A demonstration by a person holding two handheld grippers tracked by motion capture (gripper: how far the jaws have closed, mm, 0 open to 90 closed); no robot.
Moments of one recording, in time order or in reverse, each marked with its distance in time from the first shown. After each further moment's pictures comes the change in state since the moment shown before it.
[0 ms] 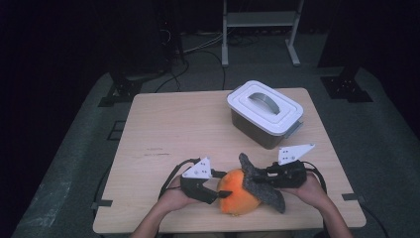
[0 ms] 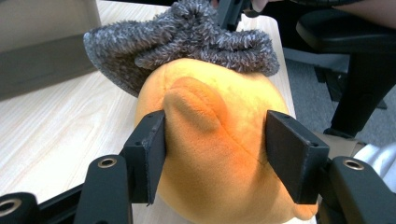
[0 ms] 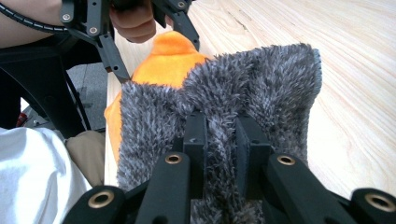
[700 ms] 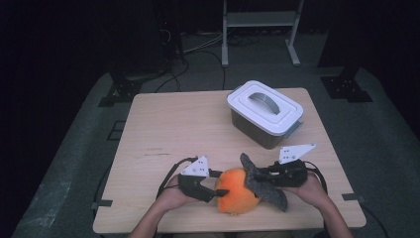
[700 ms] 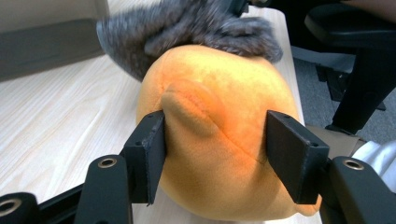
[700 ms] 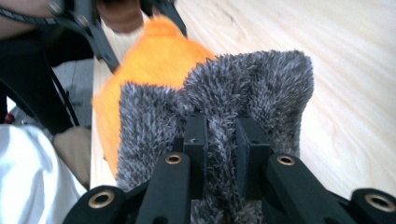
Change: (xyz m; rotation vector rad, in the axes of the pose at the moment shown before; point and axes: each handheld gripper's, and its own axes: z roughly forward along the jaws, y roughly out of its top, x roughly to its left) left arm 0.010 -0.009 -0.003 0.020 0.006 -0.063; right arm -0.002 -0.002 -0.001 -0.004 -0.030 0.011
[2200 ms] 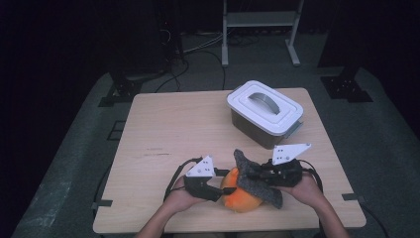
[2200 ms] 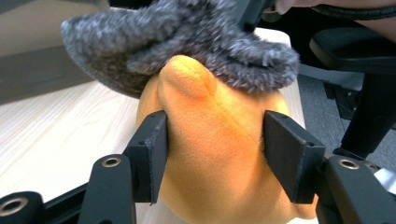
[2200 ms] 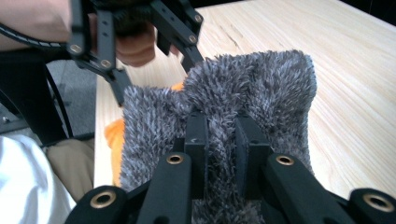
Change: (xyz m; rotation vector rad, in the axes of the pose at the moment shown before) left arm -0.009 0.010 0.012 -0.070 0.039 -0.013; right arm 0.019 0.025 0.004 -0.005 -0.040 -0.074
